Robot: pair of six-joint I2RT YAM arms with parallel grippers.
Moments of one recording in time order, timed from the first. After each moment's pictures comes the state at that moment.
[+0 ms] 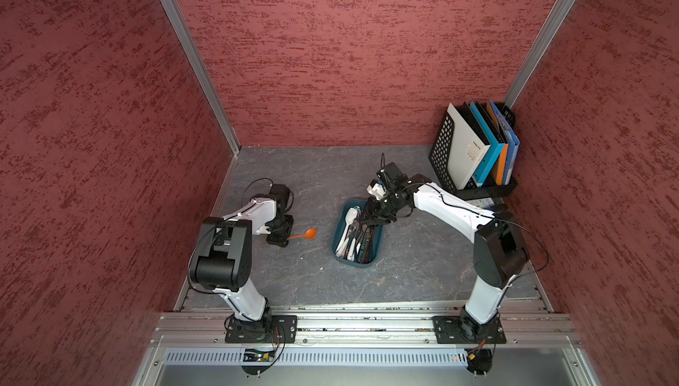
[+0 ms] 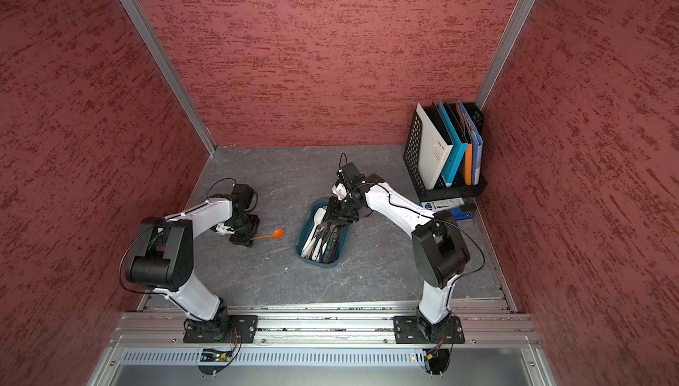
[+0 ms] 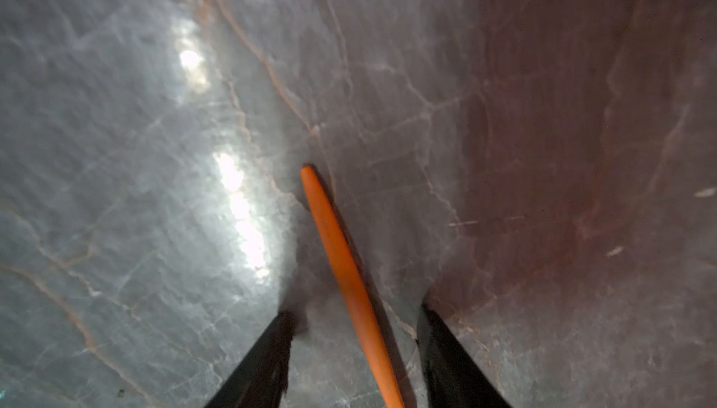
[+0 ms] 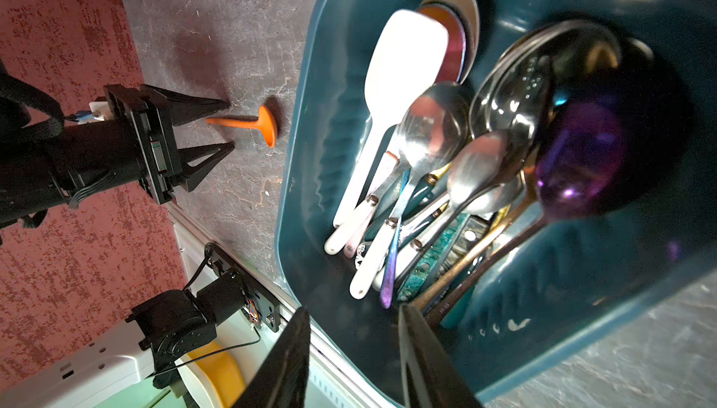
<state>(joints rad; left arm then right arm) -0.08 1.69 0.98 -0.81 0.00 -1.55 0.57 1.80 1.43 -0.80 -0.54 0.60</state>
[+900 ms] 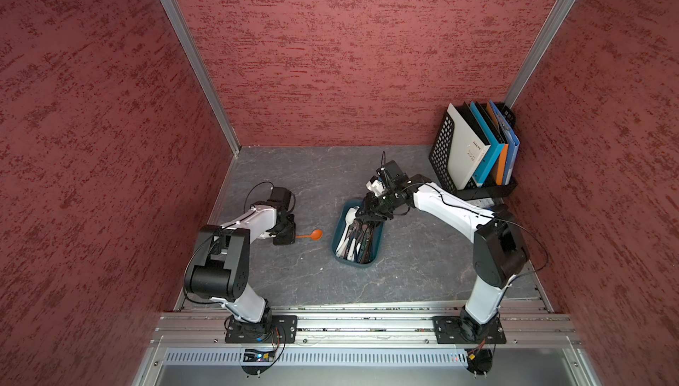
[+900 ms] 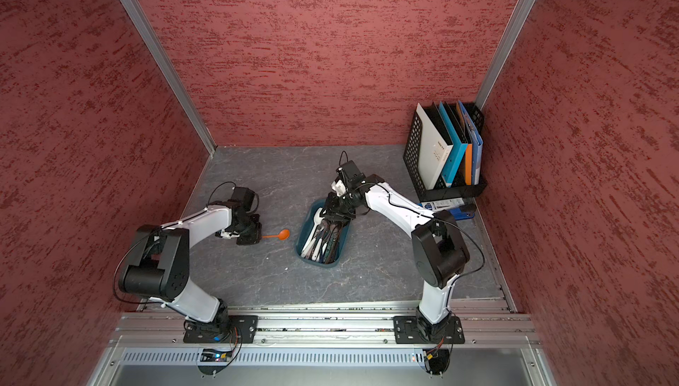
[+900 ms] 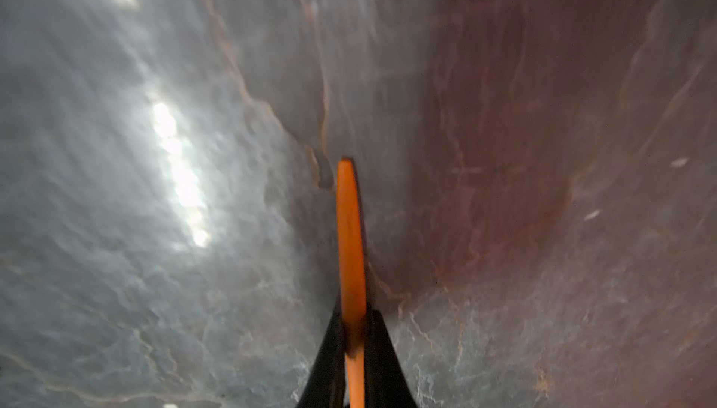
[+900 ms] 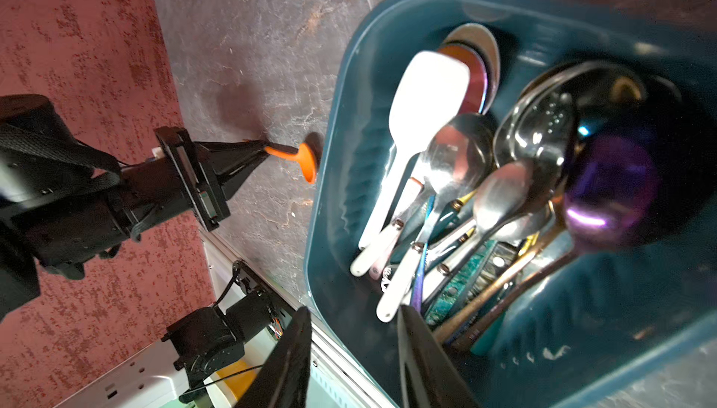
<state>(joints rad) -0.14 1.60 0.86 -0.62 0.10 -1.77 0.57 1.80 1.43 -0.69 -0.56 0.70</state>
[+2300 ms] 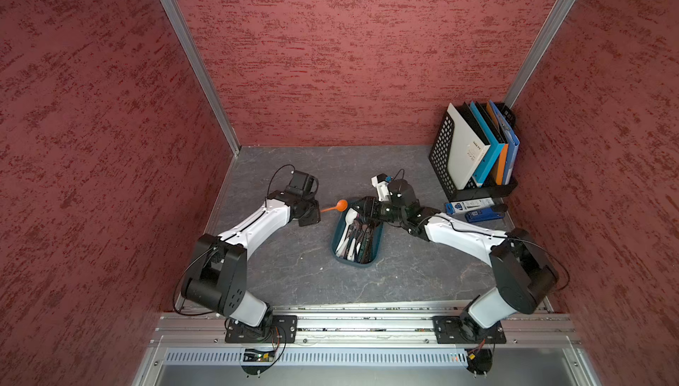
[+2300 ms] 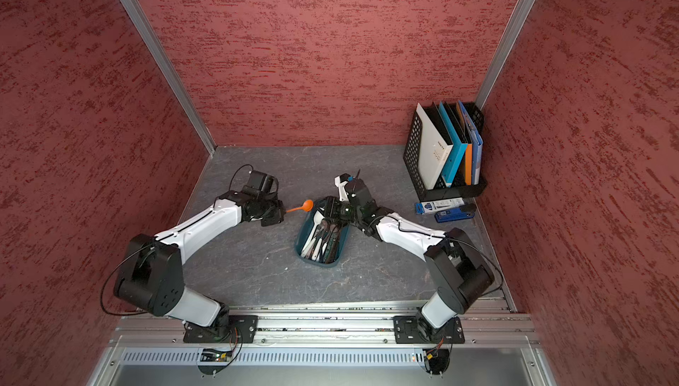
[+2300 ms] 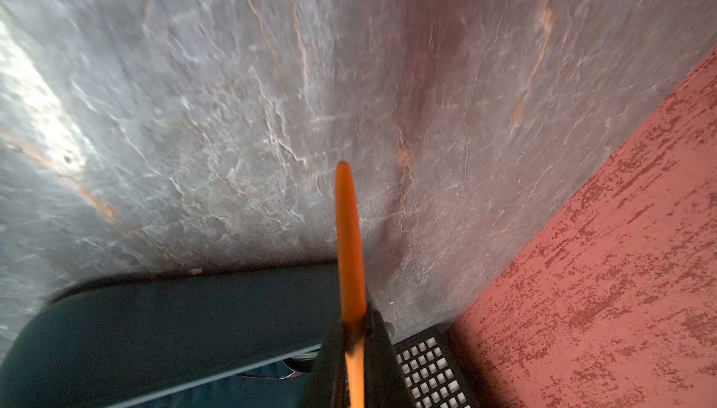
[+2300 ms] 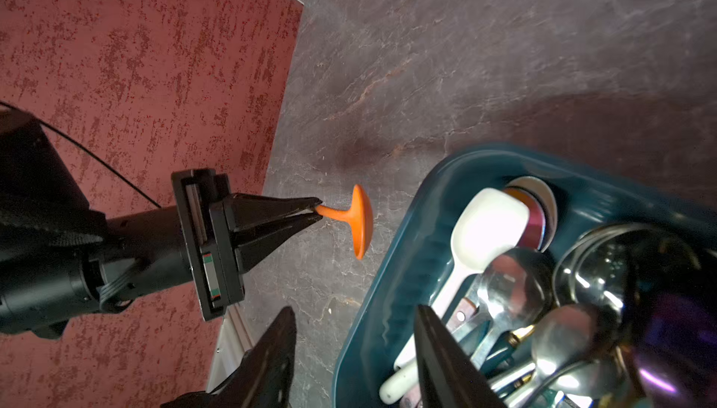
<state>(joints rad) -0.36 1.55 1.07 -0.55 0.10 -2.09 0.63 1.58 0.92 0.17 -0.37 0.81</state>
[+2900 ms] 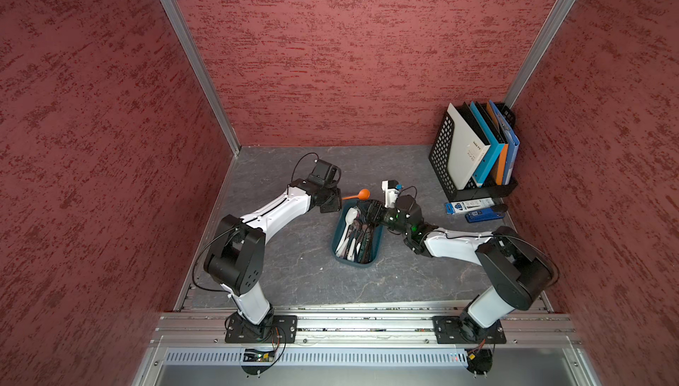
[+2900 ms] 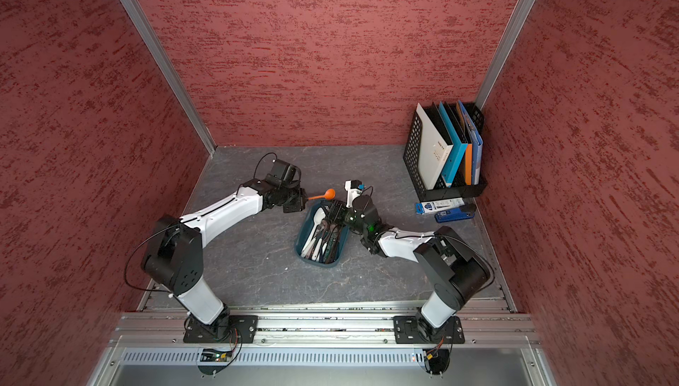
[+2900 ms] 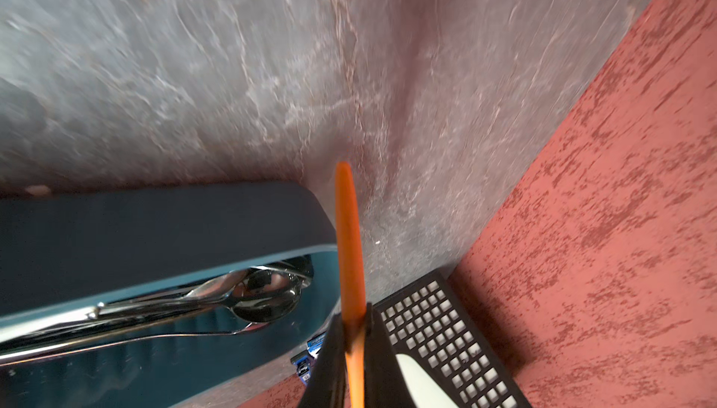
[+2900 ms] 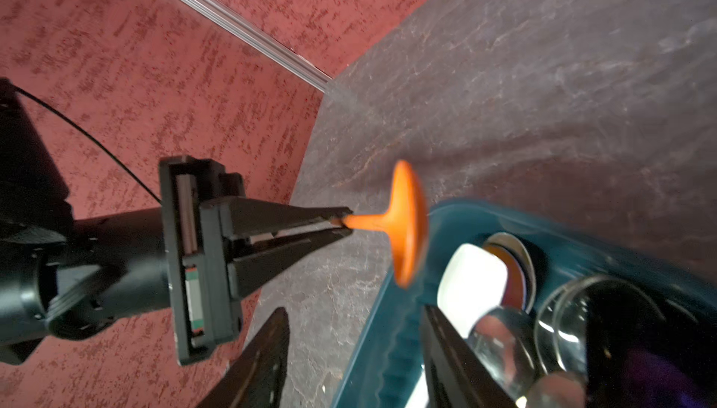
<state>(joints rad) -0.49 1.71 1.26 -0.50 0.10 -2.10 0.65 1.63 0.70 0.71 -0.21 0.93</state>
